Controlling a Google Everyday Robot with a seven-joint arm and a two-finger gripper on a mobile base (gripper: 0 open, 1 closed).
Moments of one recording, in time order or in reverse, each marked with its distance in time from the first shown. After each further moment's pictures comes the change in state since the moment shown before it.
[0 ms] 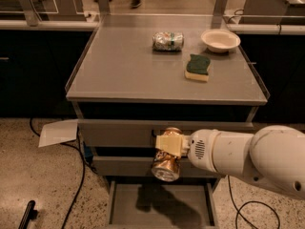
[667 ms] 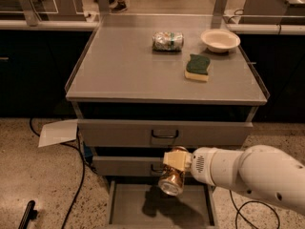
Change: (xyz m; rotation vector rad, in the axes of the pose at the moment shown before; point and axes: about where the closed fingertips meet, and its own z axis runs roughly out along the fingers) arm 0.049 -0.057 0.028 0.084 0.065 0.110
